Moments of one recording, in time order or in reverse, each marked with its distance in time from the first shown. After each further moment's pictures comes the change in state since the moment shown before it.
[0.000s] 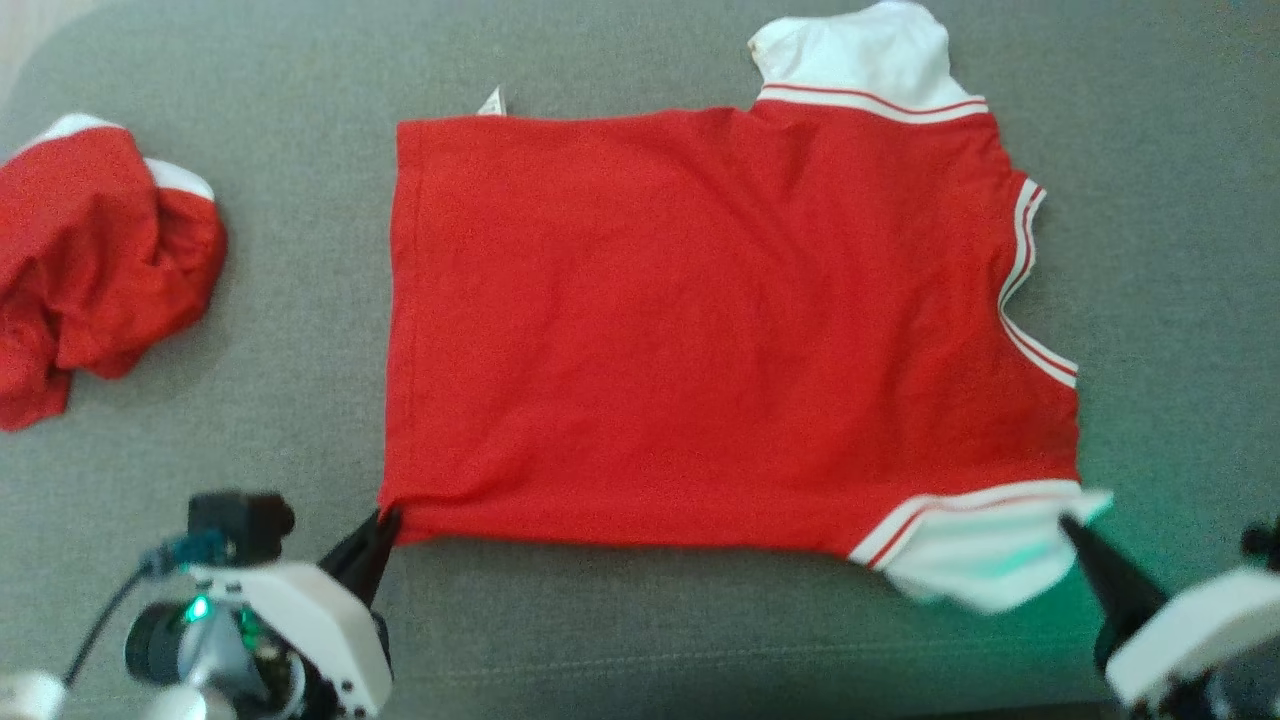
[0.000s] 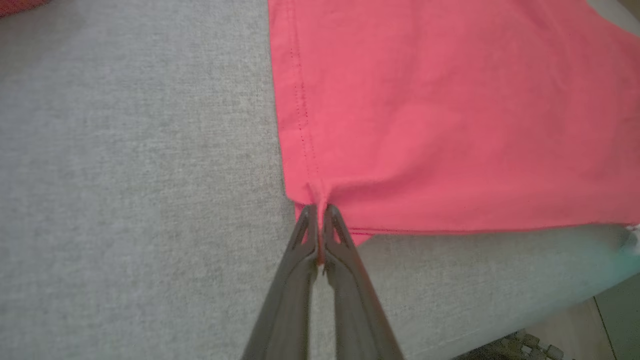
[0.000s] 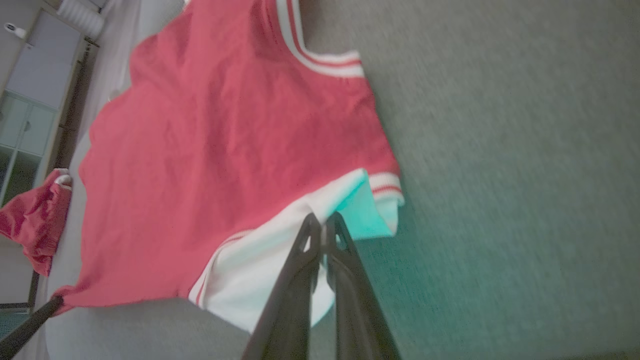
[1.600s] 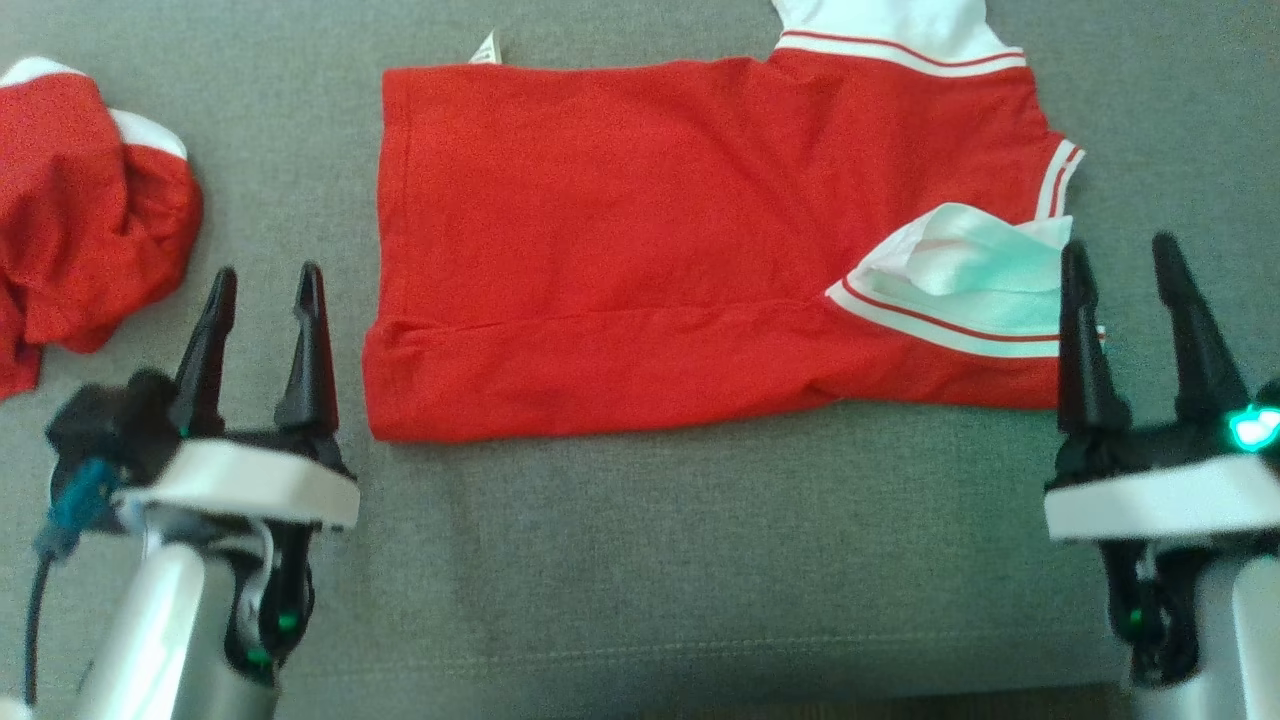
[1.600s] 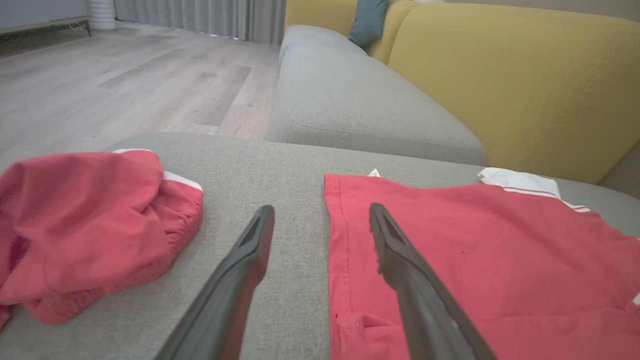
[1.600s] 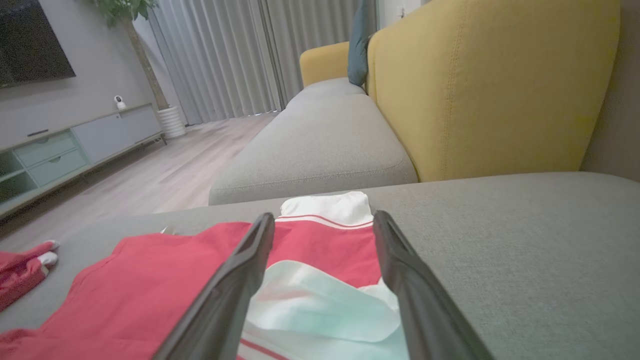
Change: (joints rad) left arm -0.301 -0.065 0.059 0.139 0.072 0.023 -0.473; right arm -0.353 -0.036 0.160 0.019 -0.385 0.000 -0.618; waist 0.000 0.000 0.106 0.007
